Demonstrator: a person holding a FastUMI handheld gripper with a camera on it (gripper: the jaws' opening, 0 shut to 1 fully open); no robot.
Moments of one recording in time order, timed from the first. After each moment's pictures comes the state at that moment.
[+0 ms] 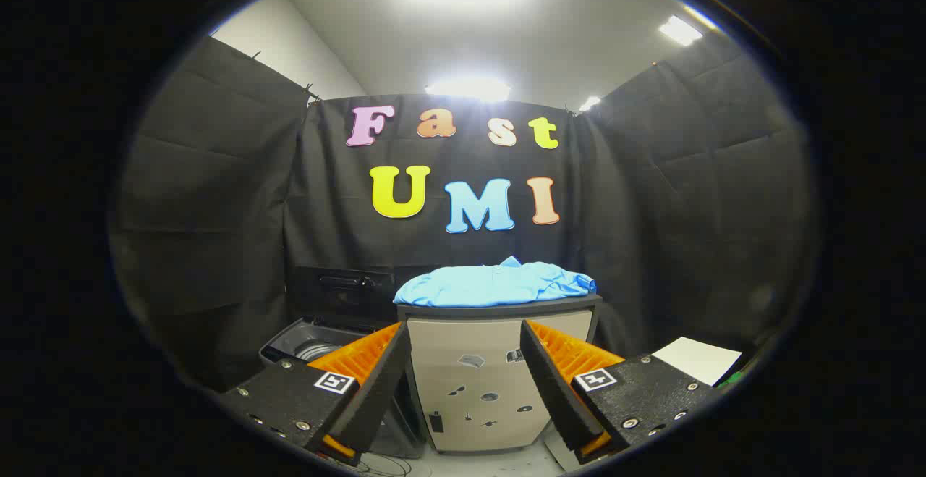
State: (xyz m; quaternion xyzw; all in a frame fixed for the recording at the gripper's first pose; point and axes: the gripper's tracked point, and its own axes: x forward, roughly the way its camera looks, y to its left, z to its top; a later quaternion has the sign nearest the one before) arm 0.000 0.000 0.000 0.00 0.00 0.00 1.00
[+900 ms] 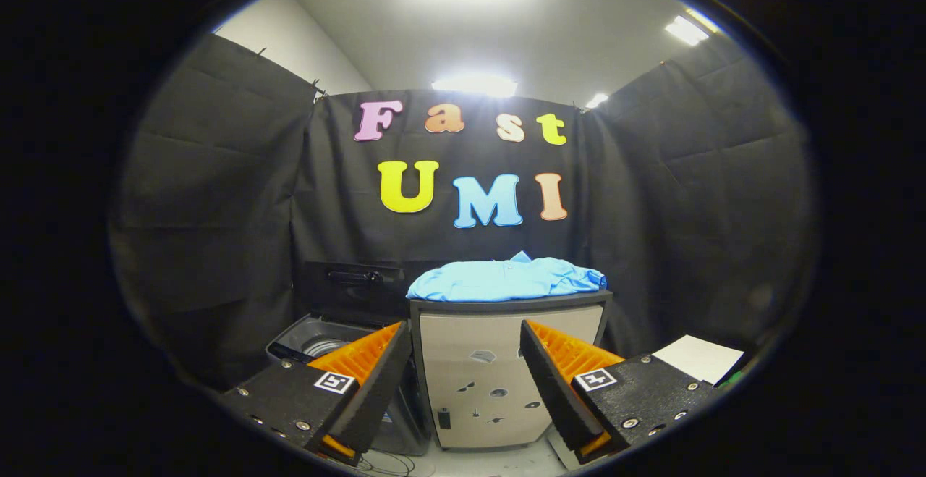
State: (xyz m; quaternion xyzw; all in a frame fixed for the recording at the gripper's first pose) arm -0.003 0.020 -0.001 0.00 0.01 0.01 1.00
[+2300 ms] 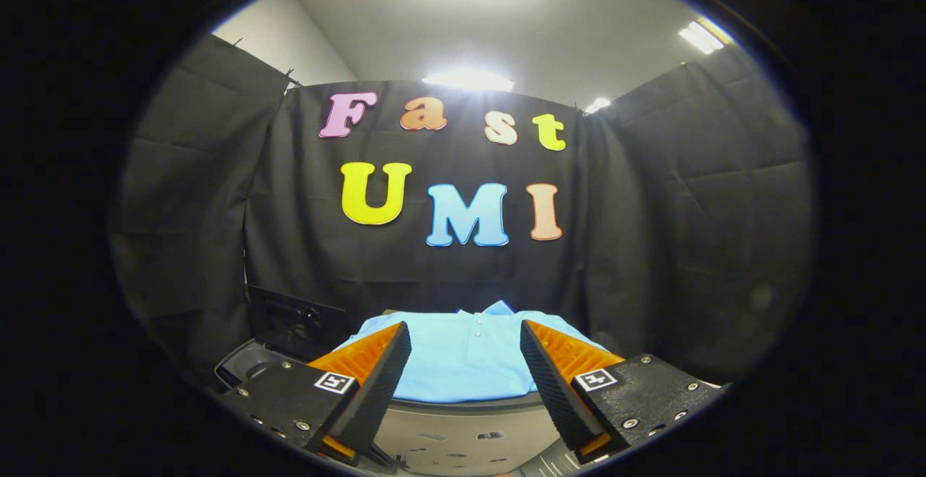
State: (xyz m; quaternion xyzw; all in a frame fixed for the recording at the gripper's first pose) arm 0.217 -0.047 0.069 -0.03 0.01 -0.01 1.00
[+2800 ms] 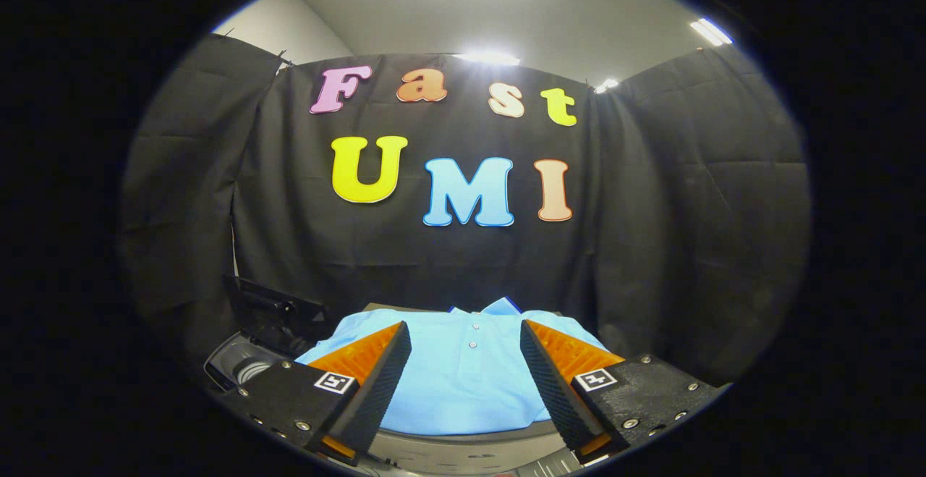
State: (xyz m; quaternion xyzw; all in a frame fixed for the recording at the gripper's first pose) arm 0.302 -0.067 0.050 -0.03 0.07 0.00 1.00
